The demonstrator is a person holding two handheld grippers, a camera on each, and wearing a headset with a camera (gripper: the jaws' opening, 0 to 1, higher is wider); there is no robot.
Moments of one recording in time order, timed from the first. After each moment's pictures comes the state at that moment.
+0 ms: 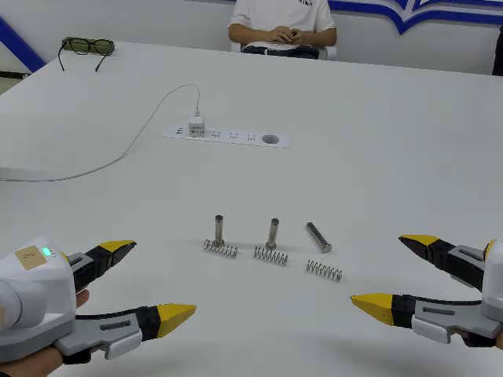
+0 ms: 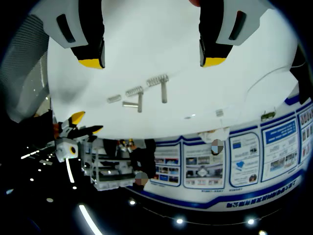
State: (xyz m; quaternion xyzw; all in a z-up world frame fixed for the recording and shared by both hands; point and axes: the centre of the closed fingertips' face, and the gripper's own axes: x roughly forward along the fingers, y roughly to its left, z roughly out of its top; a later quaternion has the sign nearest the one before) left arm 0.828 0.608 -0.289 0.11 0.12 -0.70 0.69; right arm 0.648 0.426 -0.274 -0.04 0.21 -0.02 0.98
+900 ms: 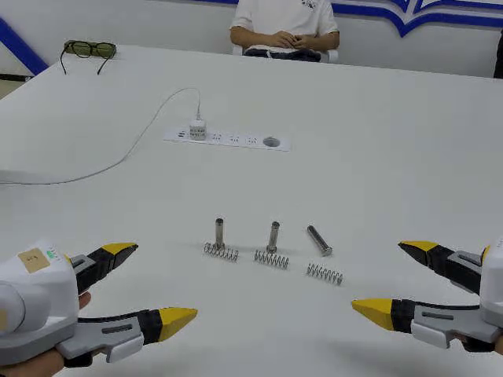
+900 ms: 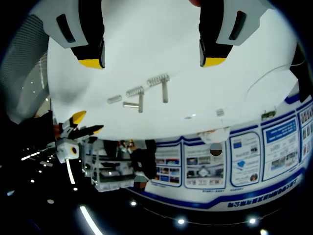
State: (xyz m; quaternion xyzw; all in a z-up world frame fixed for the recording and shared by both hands) left arm 0.824 0.606 -0.287 0.12 0.12 -0.71 0.69; right arm 0.646 0.423 -0.278 -0.03 0.22 -0.02 0.97
